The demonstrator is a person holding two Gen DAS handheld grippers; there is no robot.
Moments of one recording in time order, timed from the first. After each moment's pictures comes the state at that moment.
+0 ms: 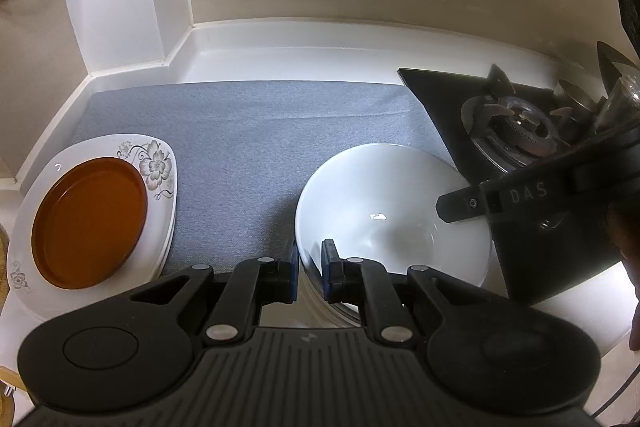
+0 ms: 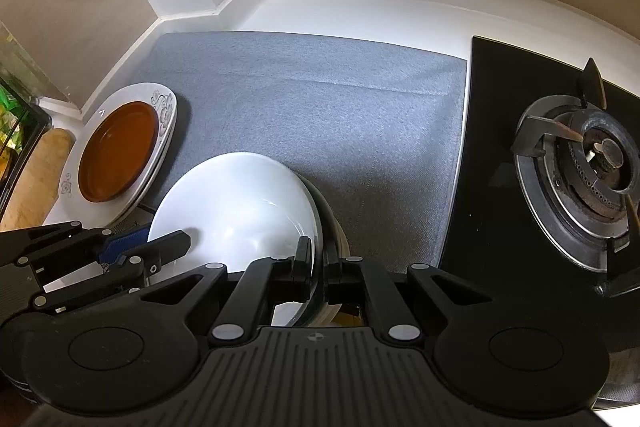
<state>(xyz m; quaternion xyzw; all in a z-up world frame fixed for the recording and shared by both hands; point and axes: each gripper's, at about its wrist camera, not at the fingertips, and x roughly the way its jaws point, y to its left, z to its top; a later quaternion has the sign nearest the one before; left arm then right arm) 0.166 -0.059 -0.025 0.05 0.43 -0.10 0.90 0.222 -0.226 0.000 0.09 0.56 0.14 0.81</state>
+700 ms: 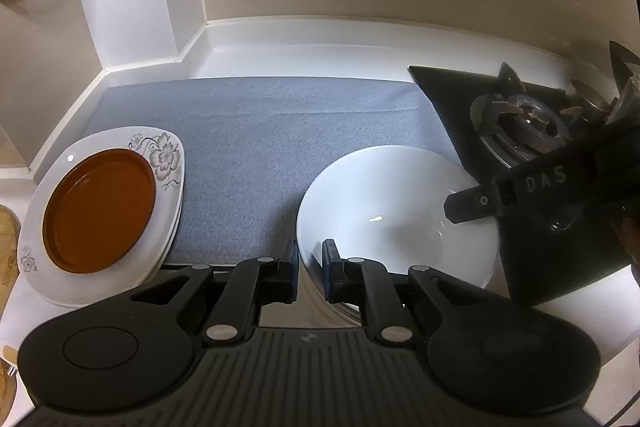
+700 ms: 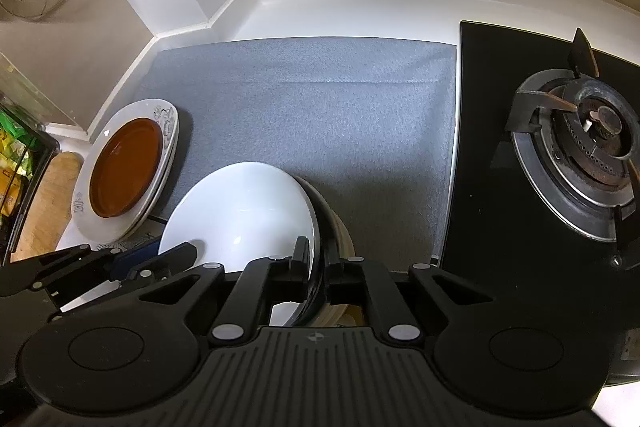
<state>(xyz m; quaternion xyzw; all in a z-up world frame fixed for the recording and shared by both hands) 0.158 -0.070 -0.024 0.05 0.43 -0.07 0.90 0.215 -0.241 0.001 0.15 0.56 0.13 0.81</state>
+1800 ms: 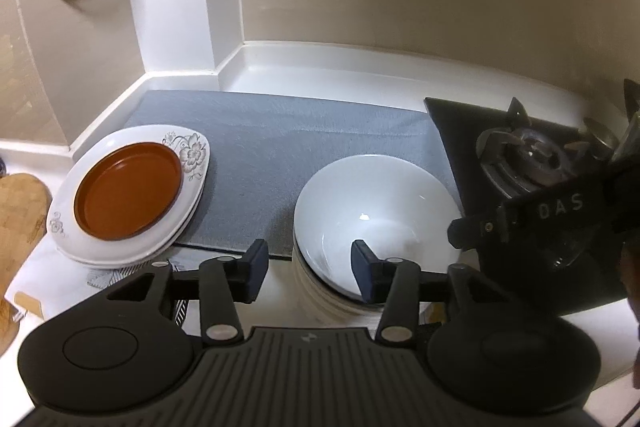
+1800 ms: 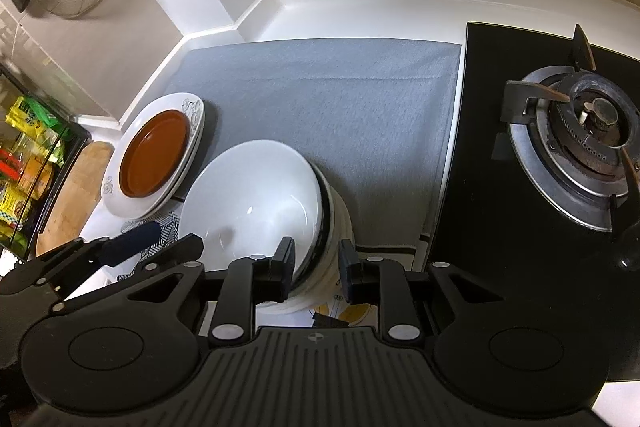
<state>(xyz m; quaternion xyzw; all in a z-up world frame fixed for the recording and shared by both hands) 0.113 -0.085 -0.007 0.02 0.39 -0.01 0.92 0.186 -0.268 0.007 0.16 0.54 0.18 0.81</state>
